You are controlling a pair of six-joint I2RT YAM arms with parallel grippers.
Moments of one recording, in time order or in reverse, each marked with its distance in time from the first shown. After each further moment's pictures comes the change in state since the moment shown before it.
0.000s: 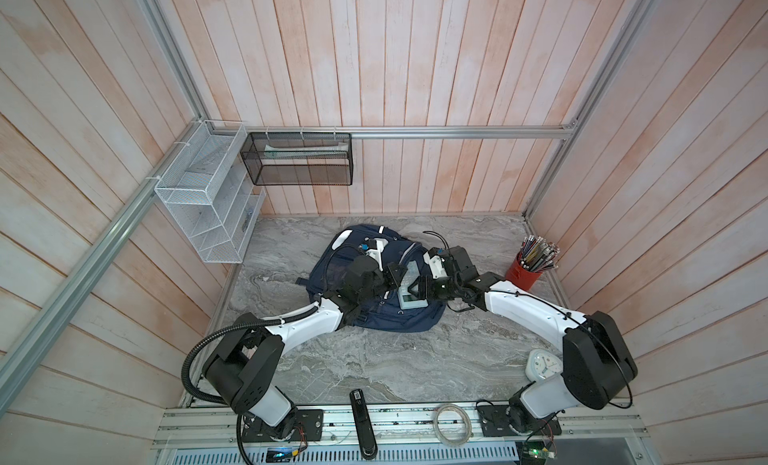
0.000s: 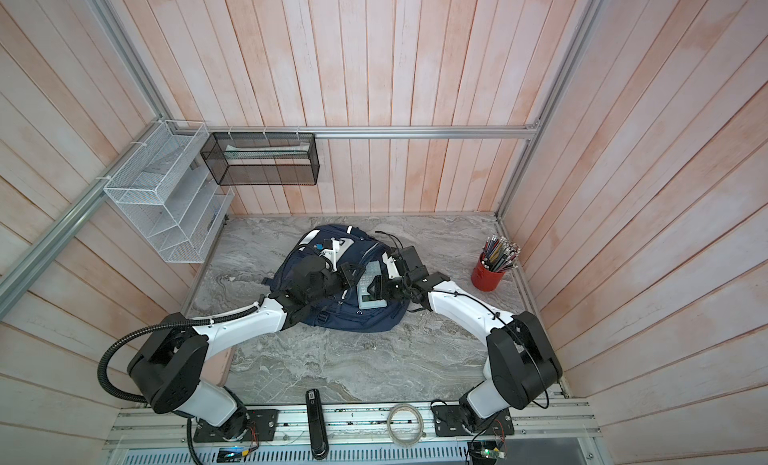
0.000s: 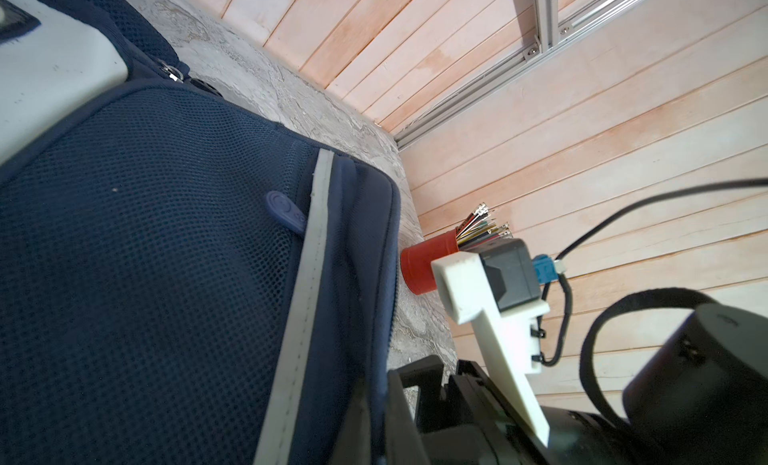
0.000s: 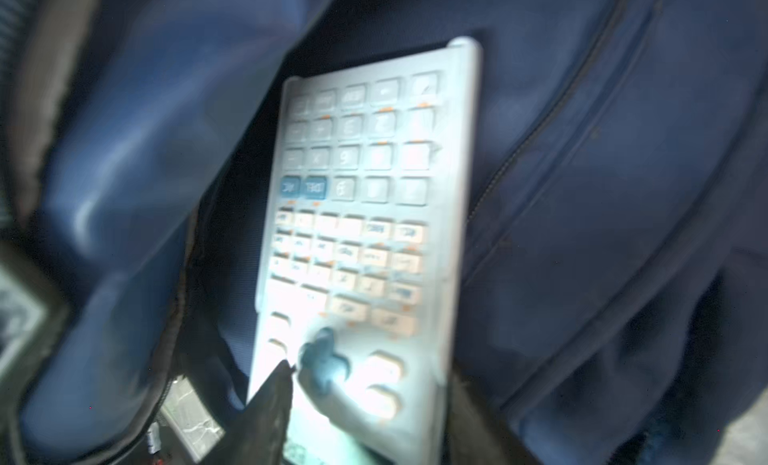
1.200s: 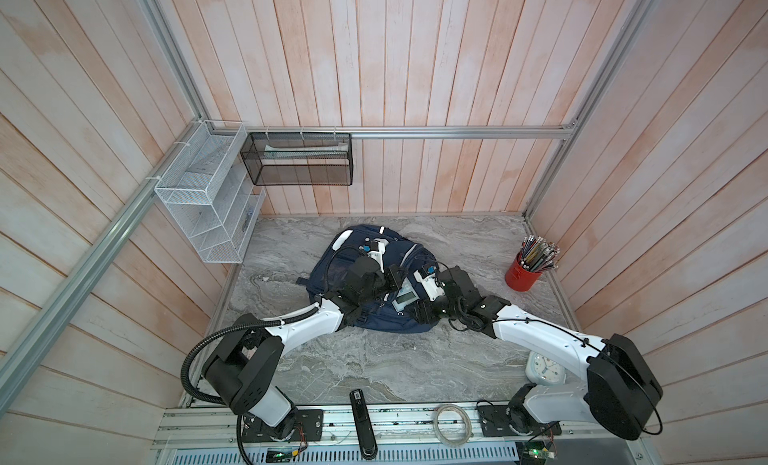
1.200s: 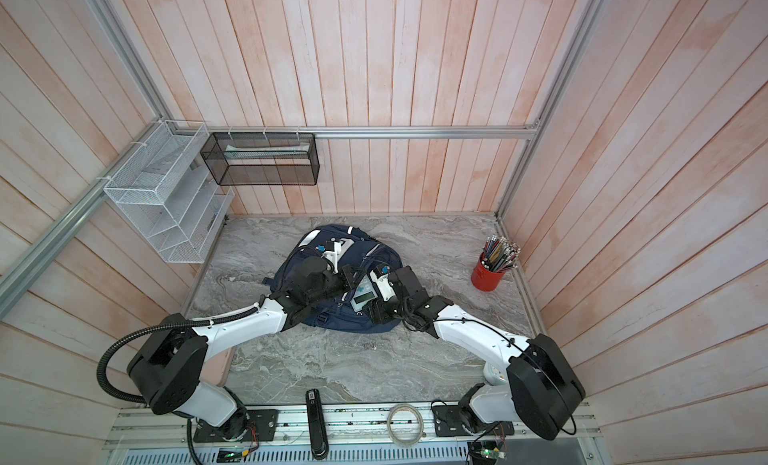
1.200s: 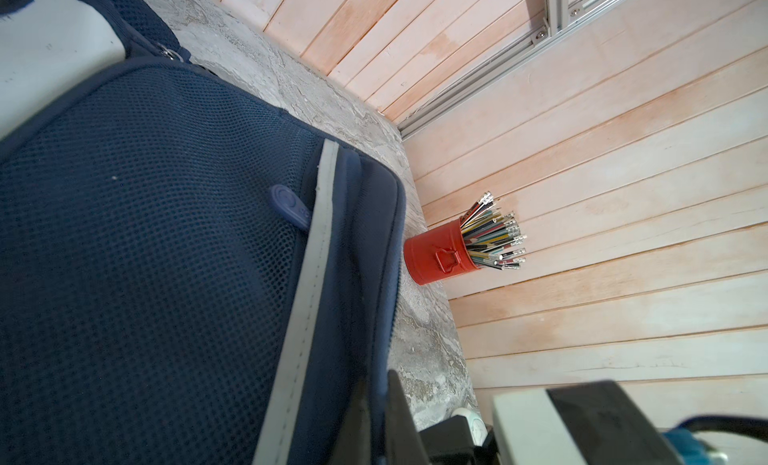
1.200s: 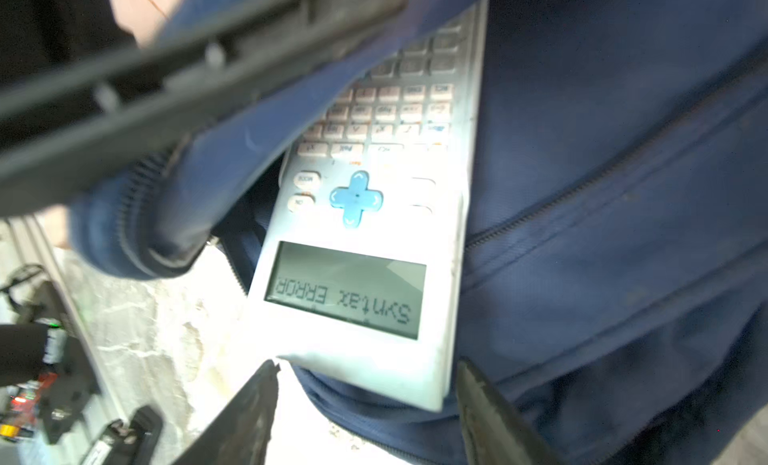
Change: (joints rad) left arm -0.010 -0.006 0.000 -0.031 -0.001 0.008; right arm 0.141 -0.164 -0.183 0.086 0.122 -0.306
